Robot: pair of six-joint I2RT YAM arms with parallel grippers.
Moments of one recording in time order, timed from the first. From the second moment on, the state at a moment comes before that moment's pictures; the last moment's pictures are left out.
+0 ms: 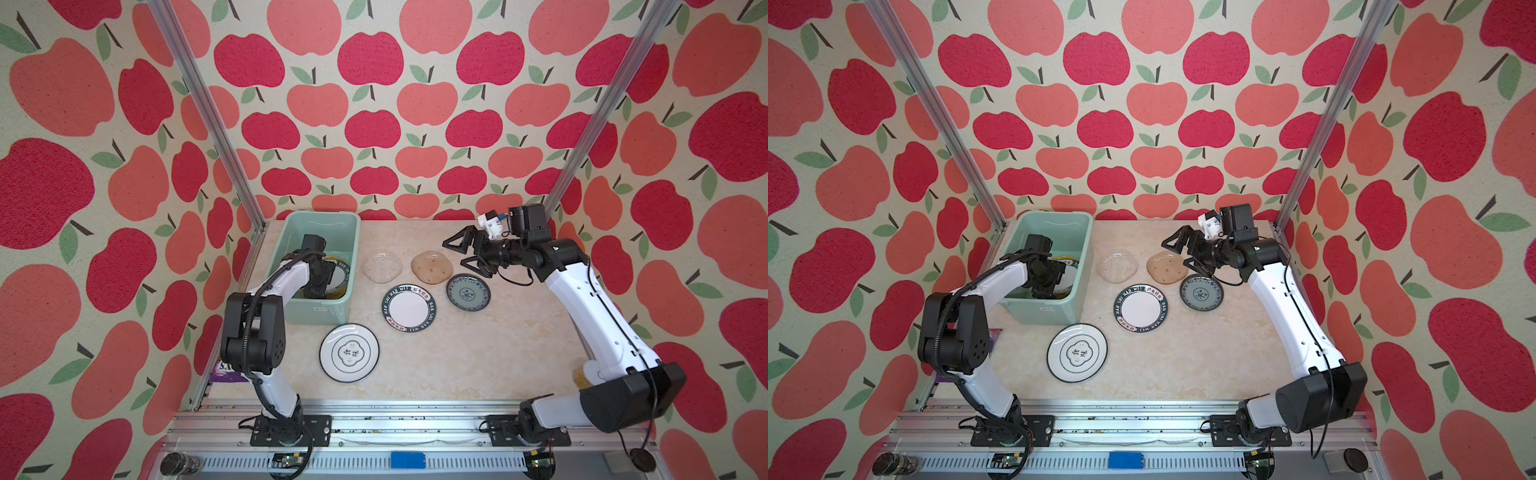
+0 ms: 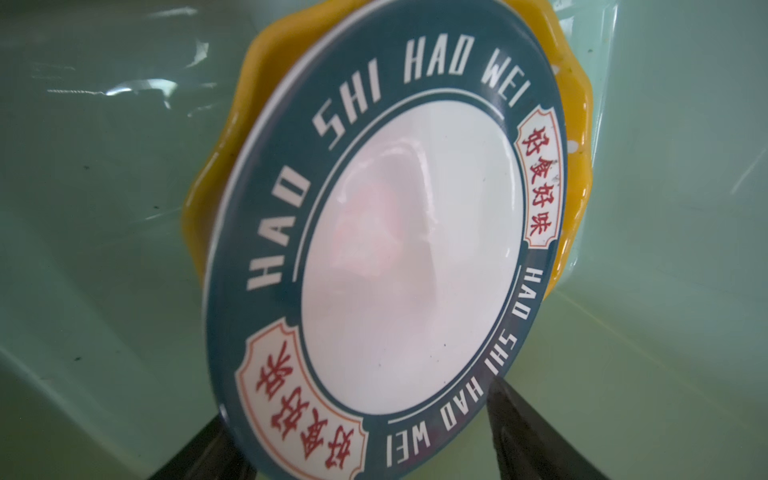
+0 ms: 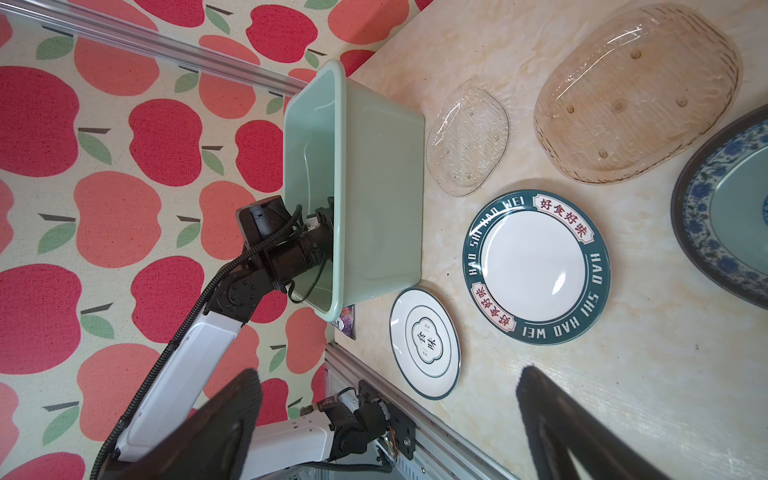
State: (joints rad) left arm -0.11 1.77 1.27 -0.66 0.04 -1.39; right arm 0.34 1.41 1.53 -0.84 -0.64 0.74
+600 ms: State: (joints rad) left arm -0.07 1.56 1.37 -0.82 -0.01 -1.23; right arm 0.34 1.36 1.51 -0.84 -0.64 0.74
